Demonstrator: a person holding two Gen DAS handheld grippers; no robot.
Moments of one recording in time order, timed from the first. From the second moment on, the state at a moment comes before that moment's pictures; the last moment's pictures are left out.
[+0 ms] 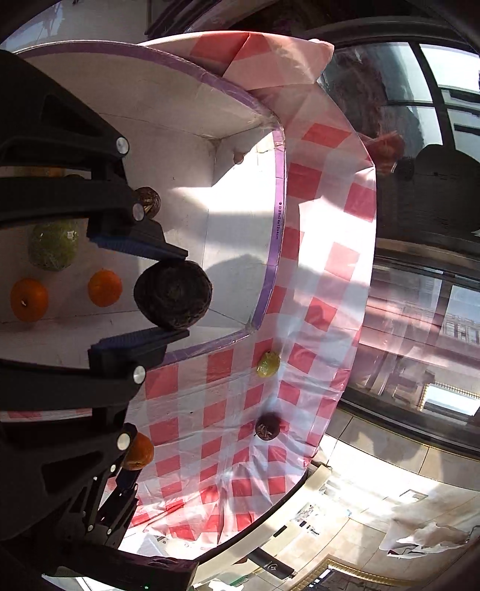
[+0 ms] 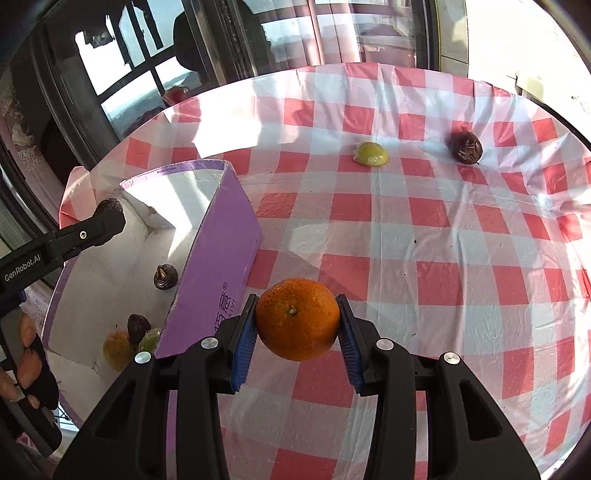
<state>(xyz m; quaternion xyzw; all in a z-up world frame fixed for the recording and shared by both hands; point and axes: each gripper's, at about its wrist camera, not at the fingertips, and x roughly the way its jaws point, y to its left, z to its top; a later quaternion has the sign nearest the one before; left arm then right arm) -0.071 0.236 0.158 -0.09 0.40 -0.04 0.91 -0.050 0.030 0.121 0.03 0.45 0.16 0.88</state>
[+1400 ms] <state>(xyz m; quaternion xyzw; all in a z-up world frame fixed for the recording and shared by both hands) -0.077 0.335 0.101 -0.06 0.51 0.05 0.86 -0.068 0.166 0.105 -0.11 0.49 0.31 0.81</state>
